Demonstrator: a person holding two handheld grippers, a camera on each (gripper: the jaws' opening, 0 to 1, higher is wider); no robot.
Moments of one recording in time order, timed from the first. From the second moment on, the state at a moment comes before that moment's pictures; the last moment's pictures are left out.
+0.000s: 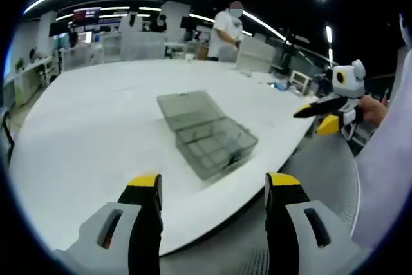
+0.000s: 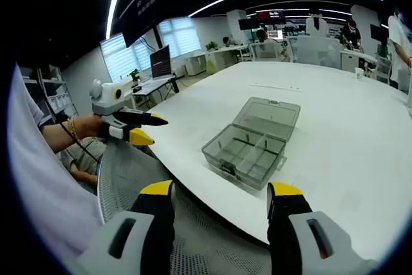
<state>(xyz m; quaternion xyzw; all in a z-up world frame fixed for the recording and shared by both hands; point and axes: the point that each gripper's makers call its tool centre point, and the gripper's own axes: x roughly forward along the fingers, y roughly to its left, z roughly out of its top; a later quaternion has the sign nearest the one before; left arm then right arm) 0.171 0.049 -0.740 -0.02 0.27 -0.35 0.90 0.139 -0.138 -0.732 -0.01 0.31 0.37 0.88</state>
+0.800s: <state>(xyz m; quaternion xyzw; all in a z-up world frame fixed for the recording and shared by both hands) 0.191 0.076 -0.751 -0.03 0.33 -0.27 0.91 0.127 -0.148 -0.752 -0.02 0.33 0.35 0.88</state>
